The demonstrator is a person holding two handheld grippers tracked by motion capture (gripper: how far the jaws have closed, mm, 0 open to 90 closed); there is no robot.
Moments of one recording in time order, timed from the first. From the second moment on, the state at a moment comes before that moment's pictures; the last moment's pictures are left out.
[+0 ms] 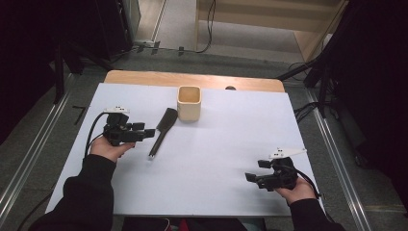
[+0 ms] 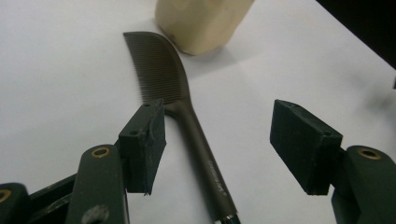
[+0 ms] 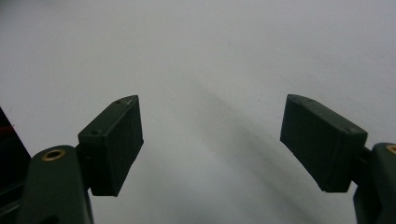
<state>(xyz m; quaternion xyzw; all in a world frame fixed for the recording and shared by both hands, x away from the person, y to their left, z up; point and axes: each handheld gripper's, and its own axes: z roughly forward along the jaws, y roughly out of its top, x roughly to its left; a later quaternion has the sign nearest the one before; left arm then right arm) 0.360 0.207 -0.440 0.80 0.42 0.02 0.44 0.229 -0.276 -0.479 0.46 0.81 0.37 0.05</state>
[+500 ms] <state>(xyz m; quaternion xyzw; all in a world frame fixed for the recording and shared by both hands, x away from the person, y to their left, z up) 0.322 0.206 -0.447 0.81 0.39 0.02 0.43 0.230 -0.275 -0.479 0.46 0.81 0.37 0.05</state>
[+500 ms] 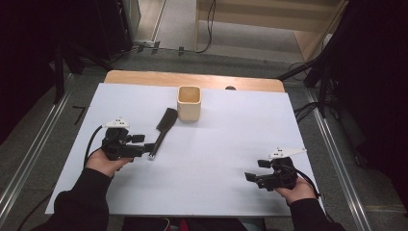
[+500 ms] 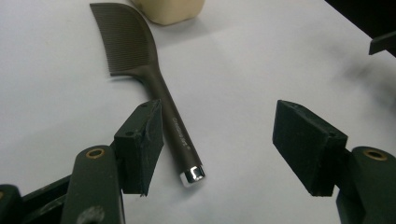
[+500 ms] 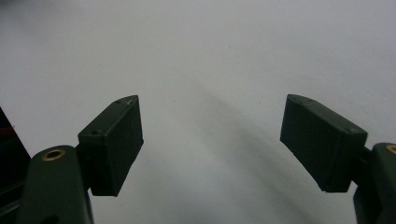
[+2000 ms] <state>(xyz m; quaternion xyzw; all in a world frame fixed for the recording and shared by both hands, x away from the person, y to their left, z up) 0.271 0.214 -0.453 0.82 0.39 0.02 0.42 0.248 -0.258 -0.478 0.43 0.82 0.37 0.04</state>
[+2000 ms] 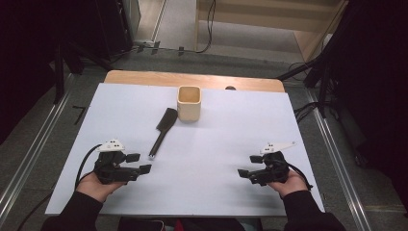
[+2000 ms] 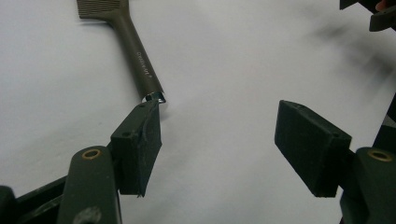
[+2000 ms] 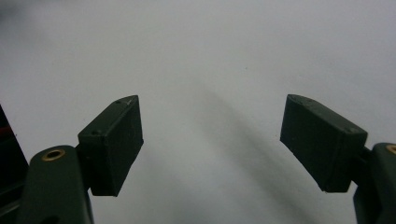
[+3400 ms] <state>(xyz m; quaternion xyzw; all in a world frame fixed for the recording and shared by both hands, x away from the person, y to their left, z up) 0.318 0.182 -0.454 0.83 0.39 0.05 0.39 0.231 -0.273 -0.480 0.45 0.81 0.36 0.05</state>
